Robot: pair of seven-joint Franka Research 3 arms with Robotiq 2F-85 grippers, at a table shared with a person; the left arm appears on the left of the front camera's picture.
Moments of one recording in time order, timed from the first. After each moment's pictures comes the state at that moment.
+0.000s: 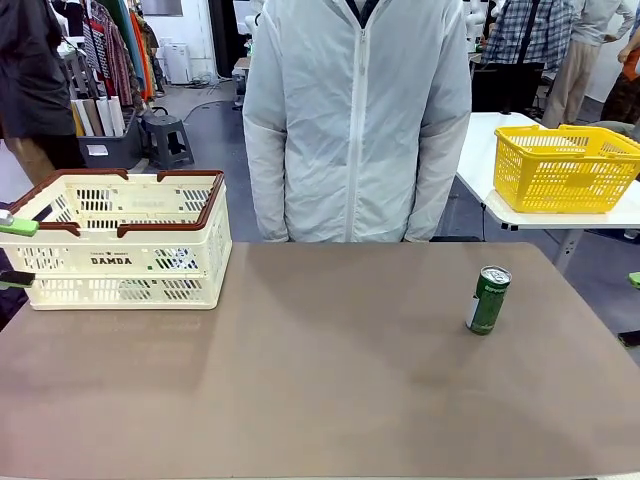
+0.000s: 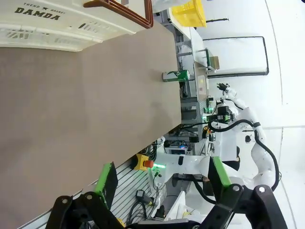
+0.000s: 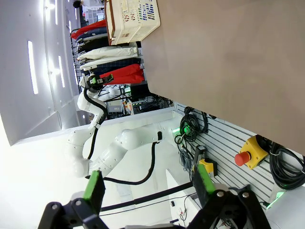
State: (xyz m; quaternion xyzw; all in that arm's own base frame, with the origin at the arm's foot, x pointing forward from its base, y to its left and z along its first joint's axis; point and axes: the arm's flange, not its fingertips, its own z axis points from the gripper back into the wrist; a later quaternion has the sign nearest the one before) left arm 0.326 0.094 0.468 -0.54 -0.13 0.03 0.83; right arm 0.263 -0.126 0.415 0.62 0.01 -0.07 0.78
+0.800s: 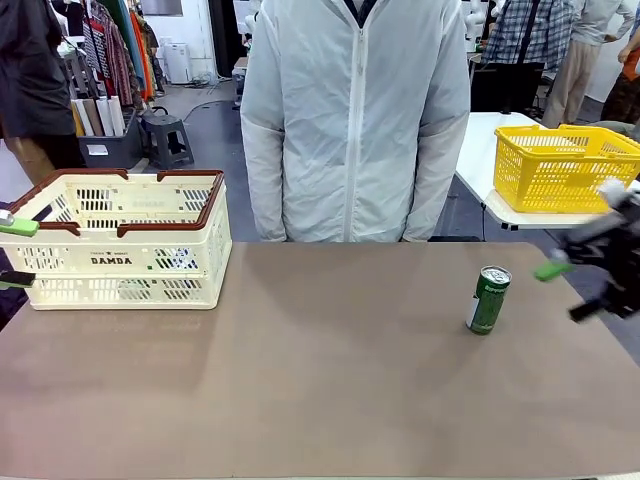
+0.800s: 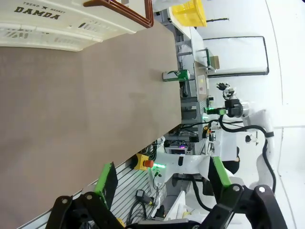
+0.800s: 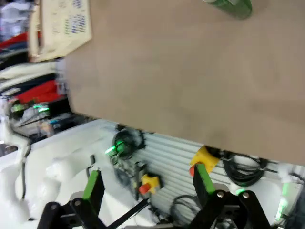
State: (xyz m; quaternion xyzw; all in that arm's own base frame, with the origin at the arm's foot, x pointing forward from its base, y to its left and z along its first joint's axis) left arm 0.326 0.094 0.467 -0.54 -0.13 0.03 0.83; right arm 0.310 -0.016 0.481 0.38 0.00 -0.07 0.92
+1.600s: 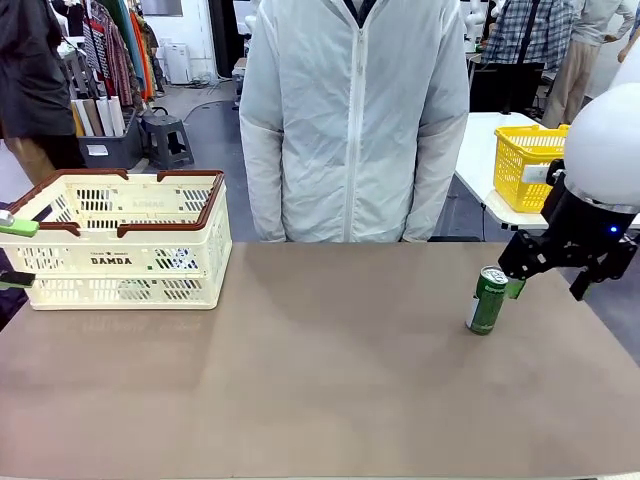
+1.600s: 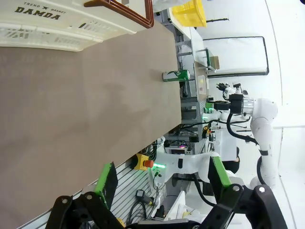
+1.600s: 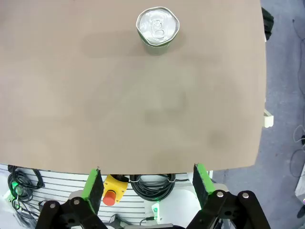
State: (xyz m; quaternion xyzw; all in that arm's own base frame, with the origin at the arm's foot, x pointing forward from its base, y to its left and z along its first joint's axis) left arm 0.327 0.094 0.467 -0.54 -0.13 0.03 0.83; right arm 0.336 0.067 0.496 0.03 -0.05 -0.03 1.00
